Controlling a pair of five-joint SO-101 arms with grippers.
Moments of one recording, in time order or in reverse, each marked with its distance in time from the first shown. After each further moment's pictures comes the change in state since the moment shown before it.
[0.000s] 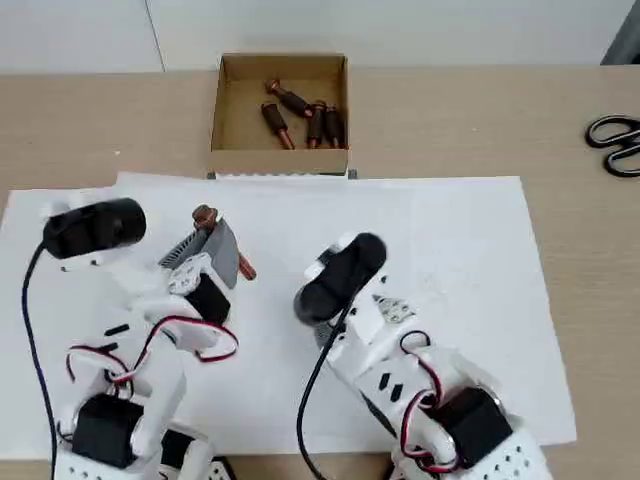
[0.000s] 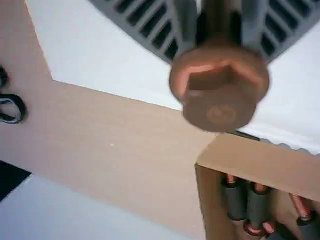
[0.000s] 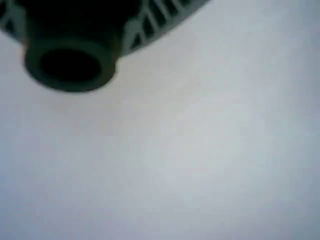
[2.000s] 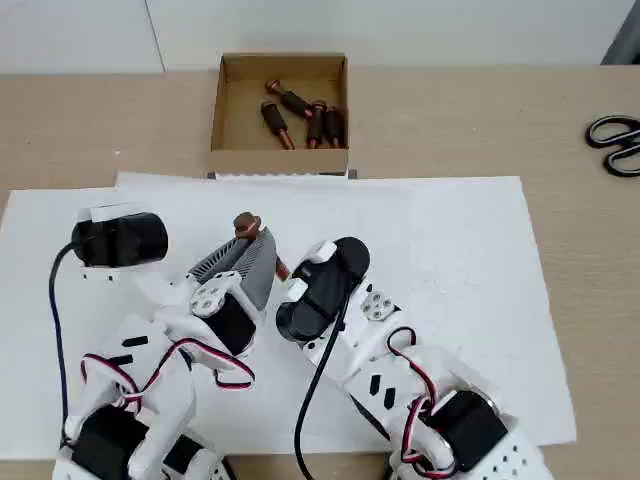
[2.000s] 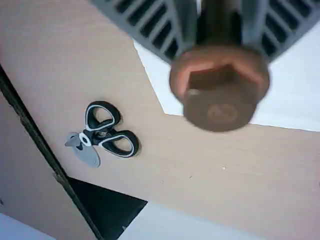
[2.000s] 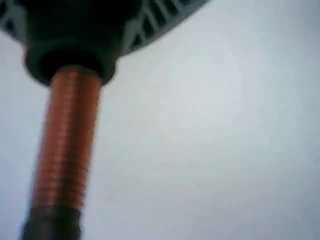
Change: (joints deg) left arm 11.3 -2.4 -0.6 -2.5 3.3; right arm -4.2 -0.4 0.4 -10.4 2.6
